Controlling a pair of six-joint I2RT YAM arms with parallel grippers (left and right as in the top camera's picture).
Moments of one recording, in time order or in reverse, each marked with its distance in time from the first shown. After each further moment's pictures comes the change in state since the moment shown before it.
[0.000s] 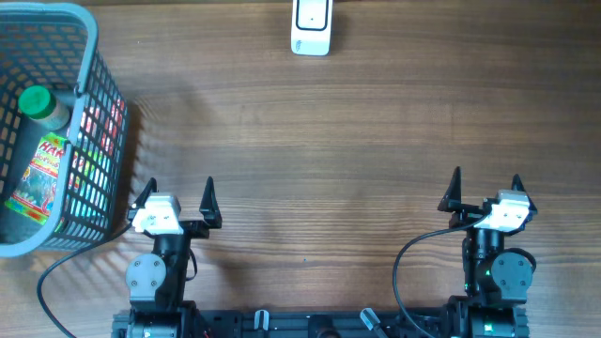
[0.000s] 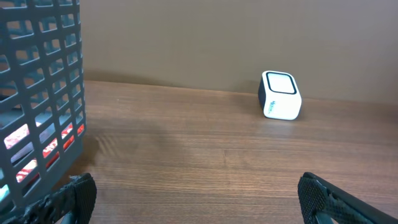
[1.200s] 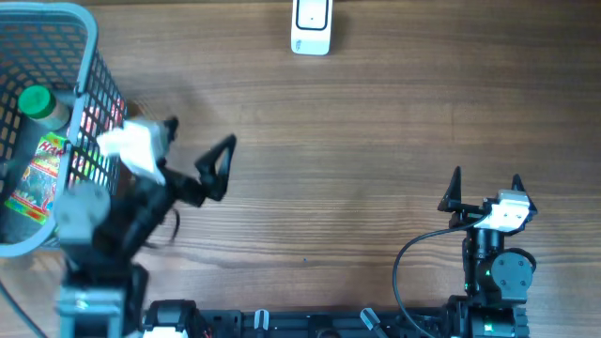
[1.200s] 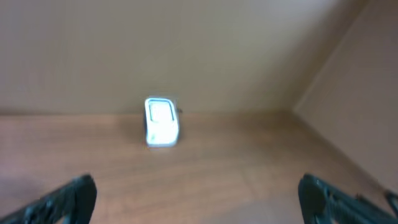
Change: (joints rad) left arm 0.000 0.676 0.867 -0.352 0.461 -0.101; right arm 0.000 -0.002 0.000 -0.002 0.000 0.000
